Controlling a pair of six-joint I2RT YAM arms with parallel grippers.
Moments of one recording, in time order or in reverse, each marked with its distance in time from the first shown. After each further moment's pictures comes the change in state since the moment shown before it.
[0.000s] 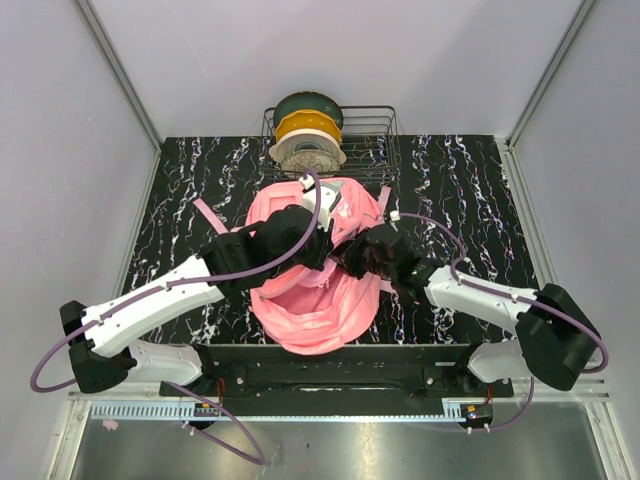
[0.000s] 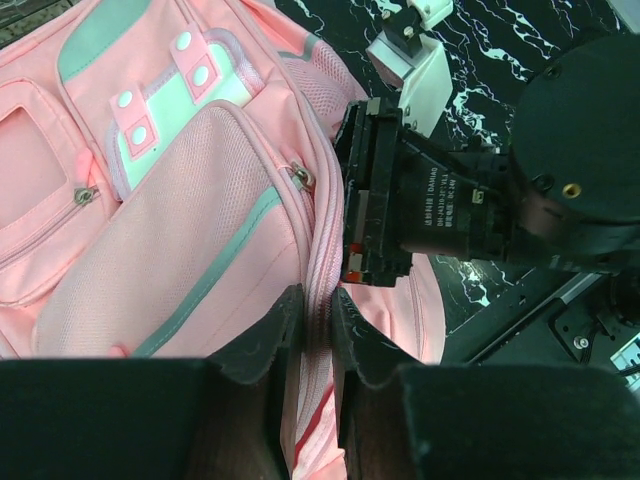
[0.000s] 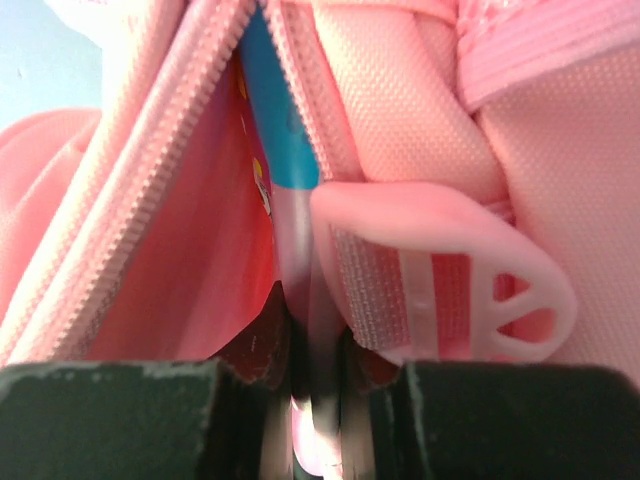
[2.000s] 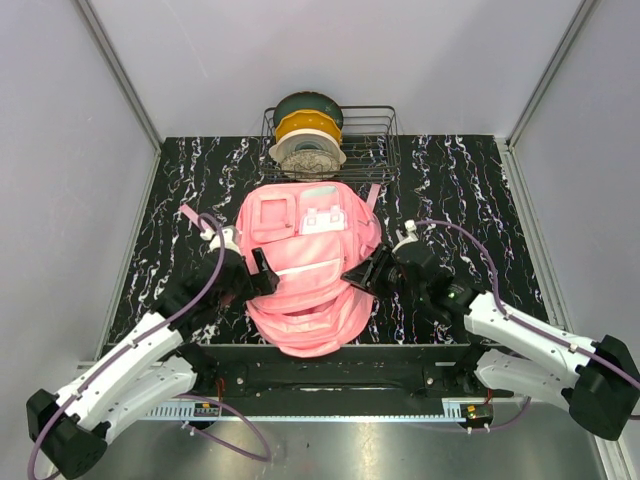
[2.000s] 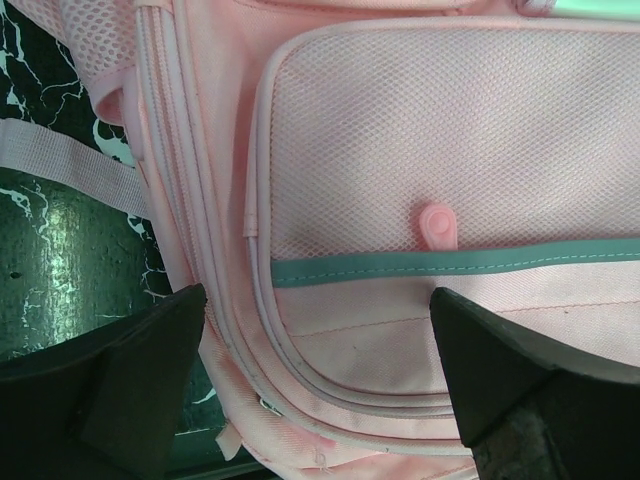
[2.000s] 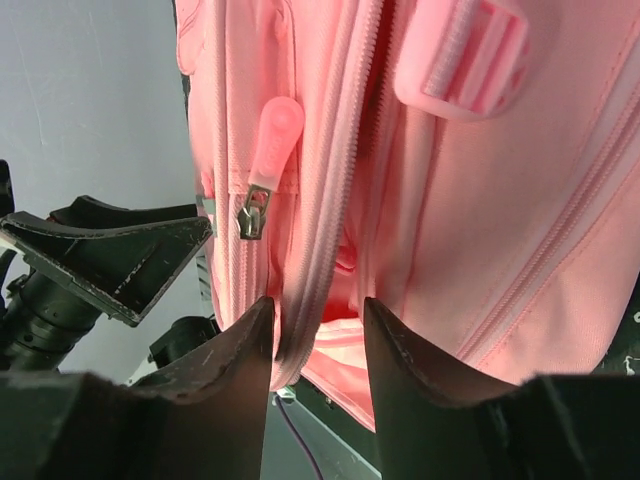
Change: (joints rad) left arm 0.429 -0.497 -0.711 0.048 0.100 -0.385; right arm 0.019 -0.341 -0.129 -0.229 -0.056 -0.274
